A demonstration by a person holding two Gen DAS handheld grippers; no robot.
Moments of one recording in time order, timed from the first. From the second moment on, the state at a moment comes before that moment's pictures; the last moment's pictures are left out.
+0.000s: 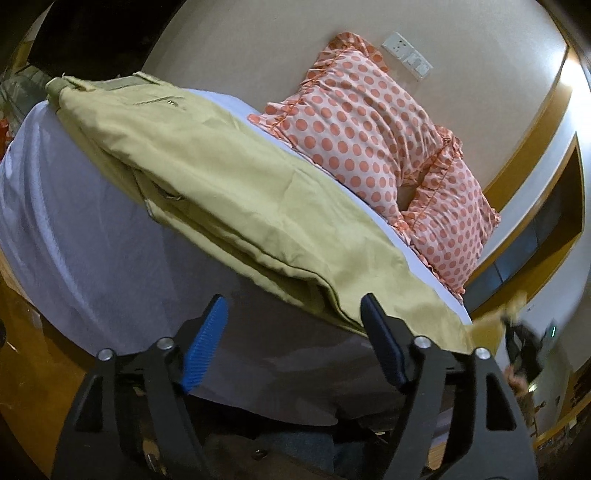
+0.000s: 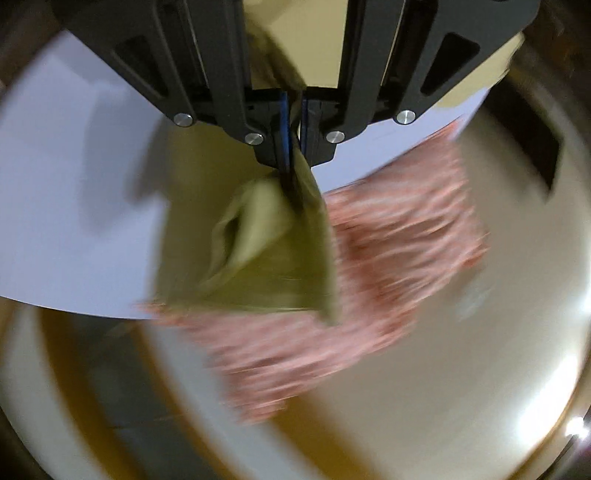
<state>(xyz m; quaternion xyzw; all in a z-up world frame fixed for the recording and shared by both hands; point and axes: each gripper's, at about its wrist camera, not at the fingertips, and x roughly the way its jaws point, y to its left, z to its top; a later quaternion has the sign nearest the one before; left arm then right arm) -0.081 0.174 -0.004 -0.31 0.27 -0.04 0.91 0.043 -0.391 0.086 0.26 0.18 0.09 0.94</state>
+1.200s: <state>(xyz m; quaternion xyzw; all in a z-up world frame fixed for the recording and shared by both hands) -0.031 0.258 0.021 -0.36 0.24 0.04 0.90 0.068 -0.214 0.033 0.14 0.37 0.28 0.88</state>
